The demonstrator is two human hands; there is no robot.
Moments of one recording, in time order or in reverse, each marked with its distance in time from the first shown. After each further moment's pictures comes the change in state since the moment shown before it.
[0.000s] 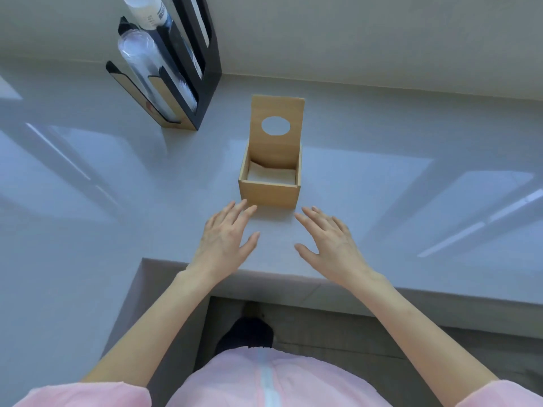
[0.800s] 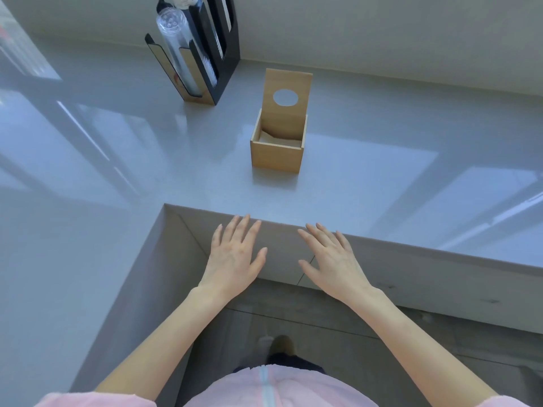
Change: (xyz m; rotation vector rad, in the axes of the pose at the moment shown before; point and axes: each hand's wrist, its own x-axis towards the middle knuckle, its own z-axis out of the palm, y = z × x) left_hand -0.126 0.030 0.038 0.124 -0.007 -0.078; right_hand -0.112 -0.018 0.036 -0.040 -0.060 -0.010
